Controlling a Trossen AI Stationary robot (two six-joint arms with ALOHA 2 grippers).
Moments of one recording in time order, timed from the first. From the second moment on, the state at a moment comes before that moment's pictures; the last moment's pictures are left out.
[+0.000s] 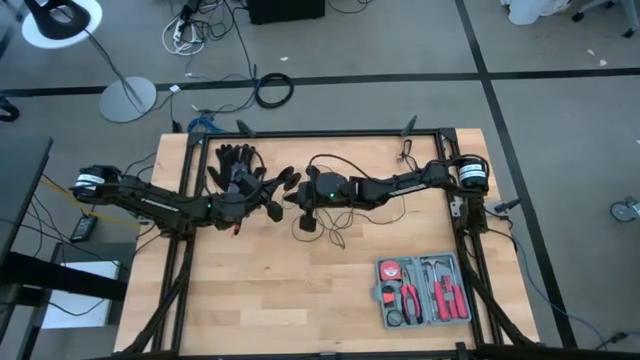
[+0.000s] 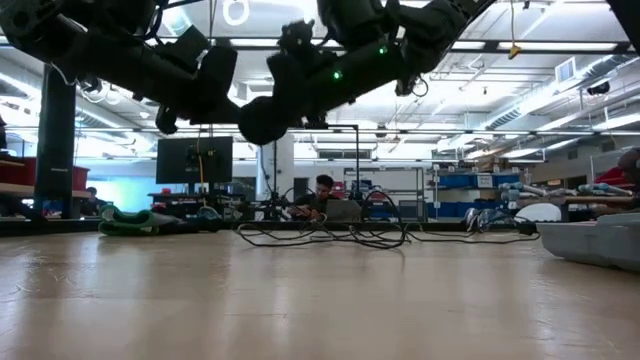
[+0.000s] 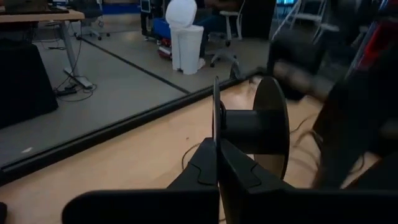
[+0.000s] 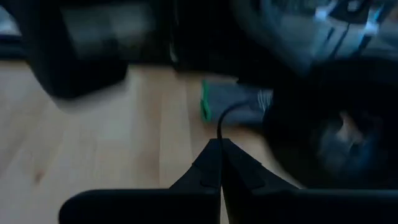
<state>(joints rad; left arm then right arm) -0.07 1.18 0.39 0.59 -0.82 -0.30 -0.05 1.94 1.25 0.32 0.10 -0.08</state>
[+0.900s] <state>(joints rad) -0.05 1.29 0.39 0.87 -0.67 -0.34 -0.05 1.95 1.14 0.57 0.02 -0.01</state>
